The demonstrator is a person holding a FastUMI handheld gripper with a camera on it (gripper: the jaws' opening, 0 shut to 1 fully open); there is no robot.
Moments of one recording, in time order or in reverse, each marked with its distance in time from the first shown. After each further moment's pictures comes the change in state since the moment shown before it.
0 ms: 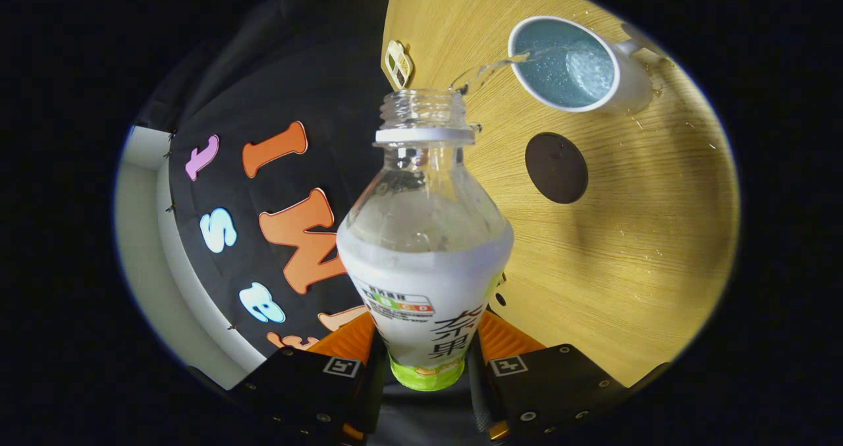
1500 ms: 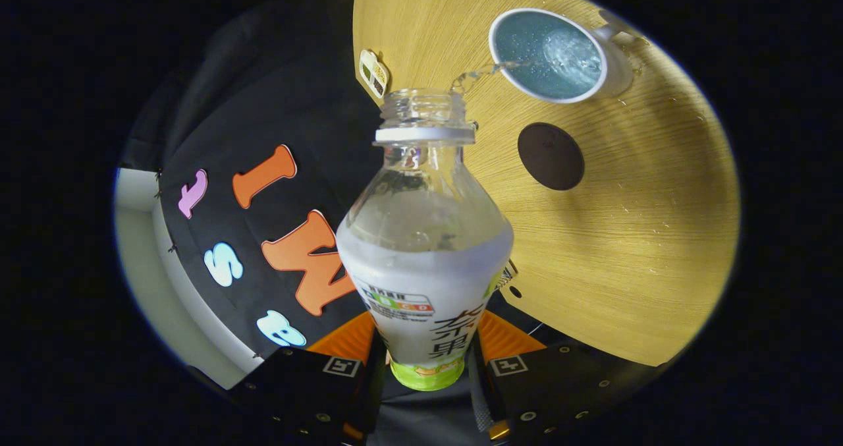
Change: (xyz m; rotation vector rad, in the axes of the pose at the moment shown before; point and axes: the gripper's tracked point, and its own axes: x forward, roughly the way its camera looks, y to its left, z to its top) arm 0.001 0.016 0.007 0.162 -0.011 -0.010
